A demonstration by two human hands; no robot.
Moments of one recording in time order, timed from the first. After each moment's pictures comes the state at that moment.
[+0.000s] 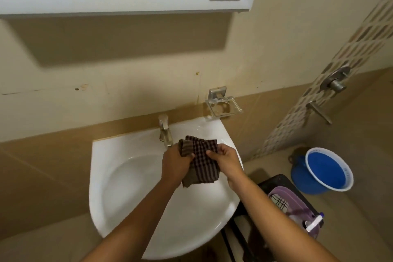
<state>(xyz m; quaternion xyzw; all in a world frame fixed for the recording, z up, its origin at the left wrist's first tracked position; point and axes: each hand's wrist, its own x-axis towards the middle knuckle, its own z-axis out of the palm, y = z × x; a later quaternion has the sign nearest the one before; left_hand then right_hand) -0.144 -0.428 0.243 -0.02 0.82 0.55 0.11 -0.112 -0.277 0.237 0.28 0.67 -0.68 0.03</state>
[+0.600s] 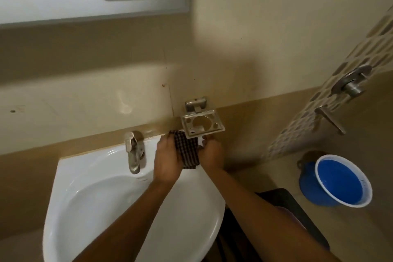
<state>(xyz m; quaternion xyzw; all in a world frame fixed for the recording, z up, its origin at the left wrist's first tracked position) -0.236 -0.338 0.172 0.10 0.94 0.33 -0.08 -0.228 -0.202 0.189 0.23 0.89 -0.38 0.03</state>
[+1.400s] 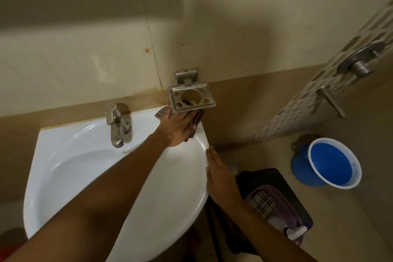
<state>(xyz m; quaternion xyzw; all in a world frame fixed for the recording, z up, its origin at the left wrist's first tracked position) -0.279 -0.308 0.137 0.36 0.93 0.03 0.06 -0.090 -0.151 0.141 0.04 0.95 -0.31 0.06</state>
